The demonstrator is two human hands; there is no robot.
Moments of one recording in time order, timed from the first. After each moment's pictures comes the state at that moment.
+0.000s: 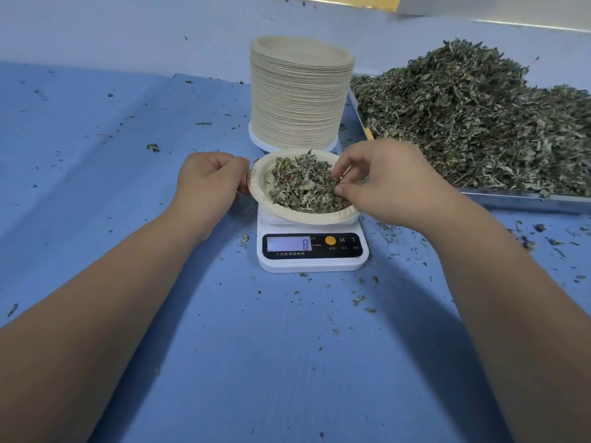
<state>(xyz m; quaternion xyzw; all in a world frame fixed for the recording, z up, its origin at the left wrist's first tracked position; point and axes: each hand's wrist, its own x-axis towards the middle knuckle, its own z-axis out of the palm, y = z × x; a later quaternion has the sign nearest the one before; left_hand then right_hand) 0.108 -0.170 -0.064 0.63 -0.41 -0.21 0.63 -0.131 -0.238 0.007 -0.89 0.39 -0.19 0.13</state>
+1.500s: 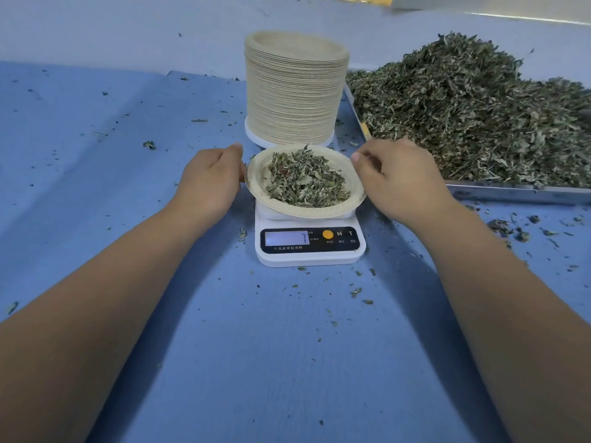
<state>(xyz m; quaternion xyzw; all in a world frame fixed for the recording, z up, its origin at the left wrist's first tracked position) 0.102 -0.164 -0.053 0.72 -0.43 -0.17 0.52 -0.146 -0.265 -0.024 -0.86 0.42 -0.29 0.01</state>
